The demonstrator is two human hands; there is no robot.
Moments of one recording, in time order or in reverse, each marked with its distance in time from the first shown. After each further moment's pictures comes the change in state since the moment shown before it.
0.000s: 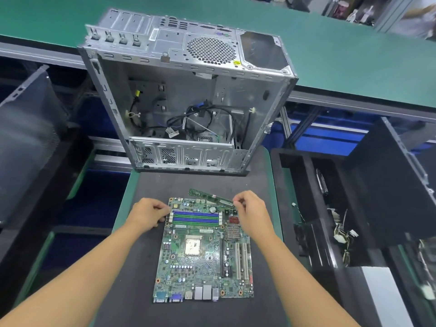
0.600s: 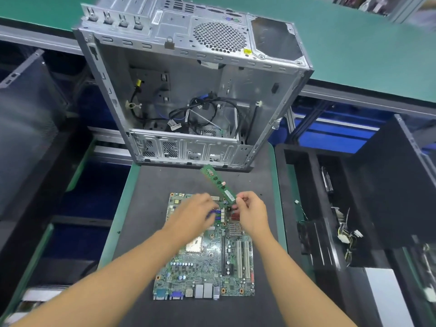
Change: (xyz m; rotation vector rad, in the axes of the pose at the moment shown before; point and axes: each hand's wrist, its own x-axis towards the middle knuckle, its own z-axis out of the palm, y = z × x) left_hand -0.031 0.059 0.072 0.527 0.073 0.816; right_hand 0.007 0.014 0.027 0.354 0.085 0.195
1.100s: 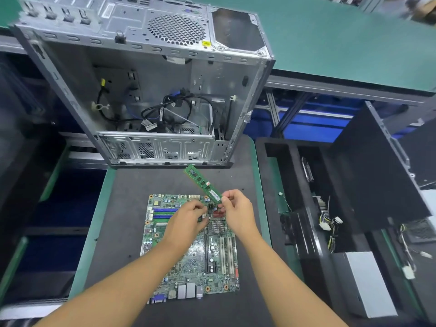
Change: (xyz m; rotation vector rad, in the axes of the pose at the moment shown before) left_hand 0.003 0.023 0.052 -0.063 0.022 -0.175; right_hand -0.003 0.013 -0.013 0.069 -0.001 -0.017
